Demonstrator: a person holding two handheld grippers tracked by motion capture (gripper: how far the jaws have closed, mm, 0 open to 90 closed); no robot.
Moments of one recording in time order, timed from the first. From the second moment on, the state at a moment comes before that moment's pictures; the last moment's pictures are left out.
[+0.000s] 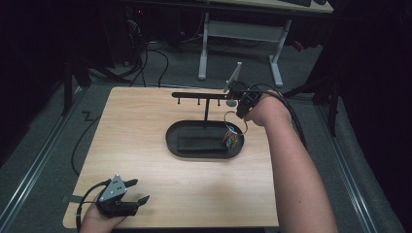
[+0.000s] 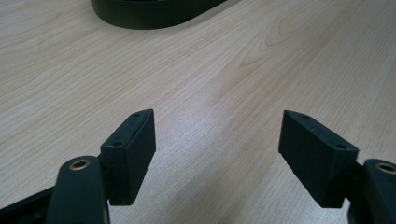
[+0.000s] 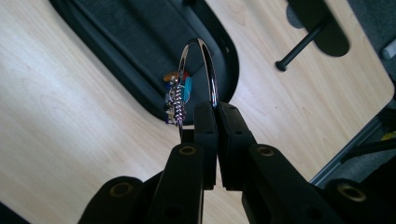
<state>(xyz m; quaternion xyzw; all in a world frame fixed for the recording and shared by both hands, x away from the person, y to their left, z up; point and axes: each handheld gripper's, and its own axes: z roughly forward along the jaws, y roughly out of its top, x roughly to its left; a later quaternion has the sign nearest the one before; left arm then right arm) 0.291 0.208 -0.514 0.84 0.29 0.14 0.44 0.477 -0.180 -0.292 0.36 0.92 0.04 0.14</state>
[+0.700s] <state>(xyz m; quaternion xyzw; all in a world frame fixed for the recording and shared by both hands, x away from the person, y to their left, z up) 0.291 0.209 -0.517 0.84 0.29 0.15 0.43 0.521 -0.210 -0.305 0.40 0.90 0.05 0.15</state>
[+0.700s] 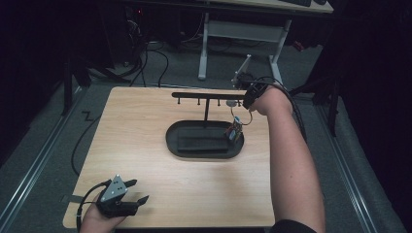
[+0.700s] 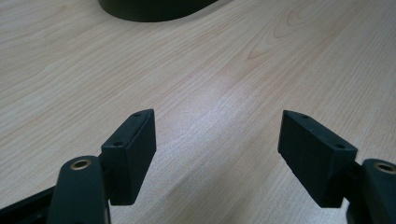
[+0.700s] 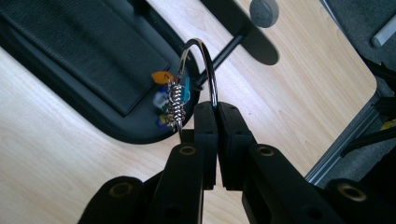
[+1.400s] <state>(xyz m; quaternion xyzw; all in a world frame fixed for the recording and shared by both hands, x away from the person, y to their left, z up) 0.291 0.208 -0.519 0.85 0.29 0.14 0.41 0.528 -0.206 -0.313 0.42 0.89 0.06 0.17</state>
